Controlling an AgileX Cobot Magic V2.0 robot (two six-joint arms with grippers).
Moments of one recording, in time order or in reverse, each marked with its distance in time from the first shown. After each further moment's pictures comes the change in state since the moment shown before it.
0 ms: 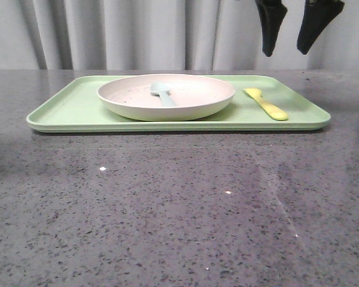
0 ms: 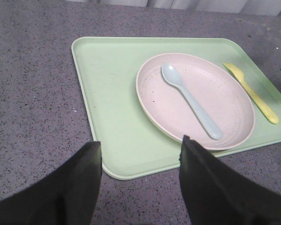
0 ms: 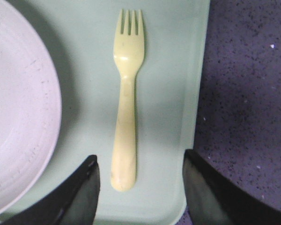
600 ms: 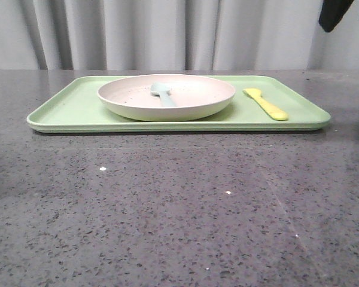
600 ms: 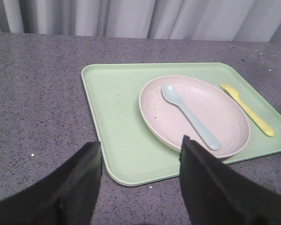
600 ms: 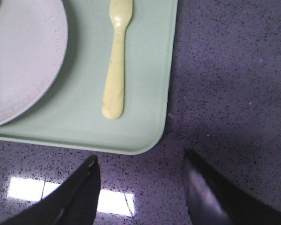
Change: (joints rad) left arm 0.000 -0.172 0.094 0.026 -0.054 0.000; right arm 0.000 -0.492 0.539 -0.012 -0.274 0.000
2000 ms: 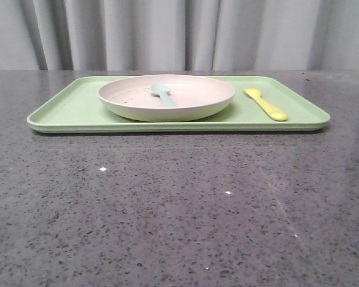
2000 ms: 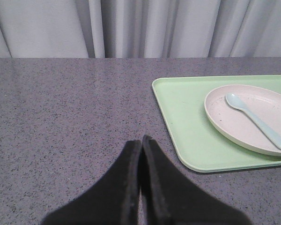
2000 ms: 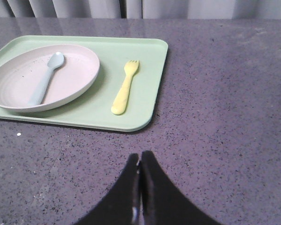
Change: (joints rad) left arm 0.226 -0.350 0.140 0.137 0.091 -0.002; right arm 0.000 -0.973 0.774 -0.058 -0.437 0.011
